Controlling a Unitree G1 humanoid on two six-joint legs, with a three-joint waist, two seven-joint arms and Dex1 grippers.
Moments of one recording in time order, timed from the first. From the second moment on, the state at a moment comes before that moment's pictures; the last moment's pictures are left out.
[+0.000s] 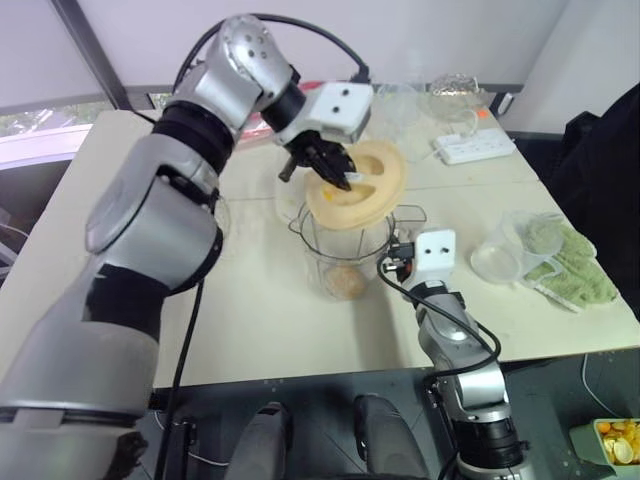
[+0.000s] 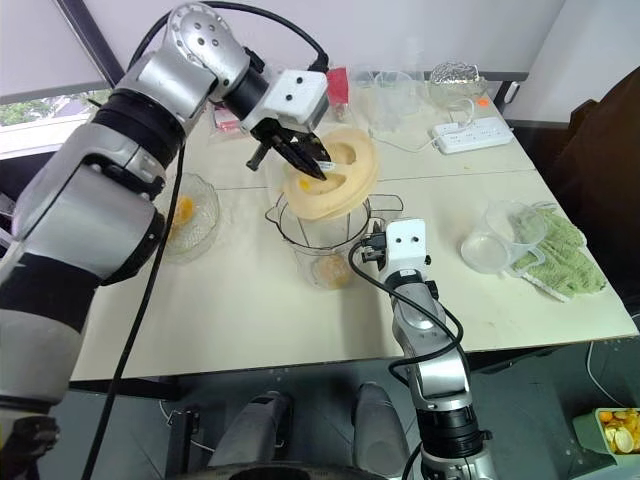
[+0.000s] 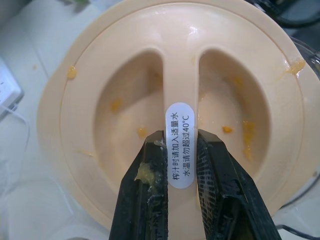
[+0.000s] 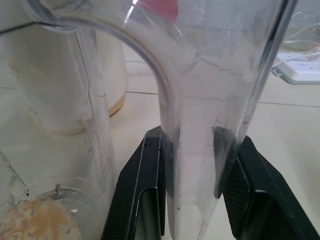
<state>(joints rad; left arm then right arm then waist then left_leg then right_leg) -1.70 0.37 -0.78 1.19 -0.24 -0.30 -1.61 -0.13 -0.09 0.10 -0.34 -0.01 0.43 -0.04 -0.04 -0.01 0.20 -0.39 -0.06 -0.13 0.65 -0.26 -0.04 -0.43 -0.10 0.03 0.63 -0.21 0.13</state>
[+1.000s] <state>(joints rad) -1.69 0.45 -1.30 1.03 -0.64 -0.25 -1.60 -0.08 -0.05 0.09 -0.32 -0.05 0.39 -0.06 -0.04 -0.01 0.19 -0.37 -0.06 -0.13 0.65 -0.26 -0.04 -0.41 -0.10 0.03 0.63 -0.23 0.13</state>
